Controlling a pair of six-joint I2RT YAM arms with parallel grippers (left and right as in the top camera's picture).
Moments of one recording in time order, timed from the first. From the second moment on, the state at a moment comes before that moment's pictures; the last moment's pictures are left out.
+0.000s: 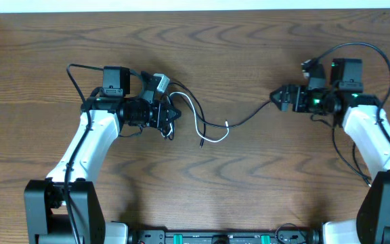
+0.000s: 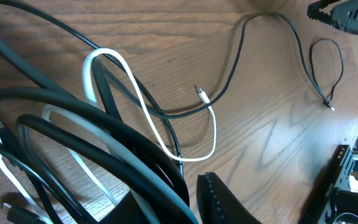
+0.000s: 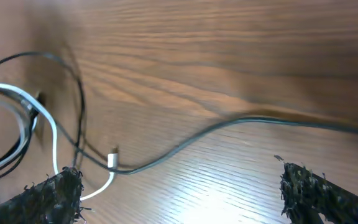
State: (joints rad) left arm -0.05 1.58 1.02 -0.61 0.77 0.12; right arm -0.03 1.61 1.04 -0.46 -0.55 0.07
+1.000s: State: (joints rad) left arm -0.05 1.55 1.08 -0.56 0.41 -0.20; right arm 0.05 1.61 1.04 -0.40 -0.44 0.14
